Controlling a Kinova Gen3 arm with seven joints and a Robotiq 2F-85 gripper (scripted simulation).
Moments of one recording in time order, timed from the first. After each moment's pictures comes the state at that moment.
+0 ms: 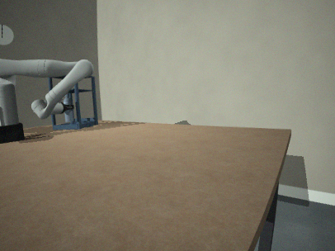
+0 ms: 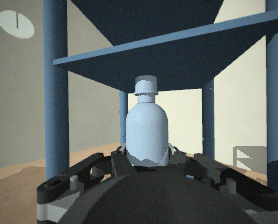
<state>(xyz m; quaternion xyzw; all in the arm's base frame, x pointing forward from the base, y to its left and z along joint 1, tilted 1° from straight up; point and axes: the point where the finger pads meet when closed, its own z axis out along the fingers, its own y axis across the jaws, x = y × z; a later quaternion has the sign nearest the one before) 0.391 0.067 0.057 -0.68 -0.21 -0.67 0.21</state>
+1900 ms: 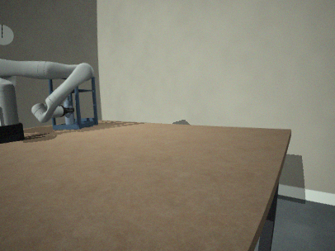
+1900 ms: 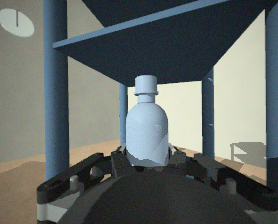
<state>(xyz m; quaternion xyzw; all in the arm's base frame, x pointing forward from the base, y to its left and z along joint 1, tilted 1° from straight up) 0.390 0.066 0.037 -0.68 -0.21 -0.67 0.21</state>
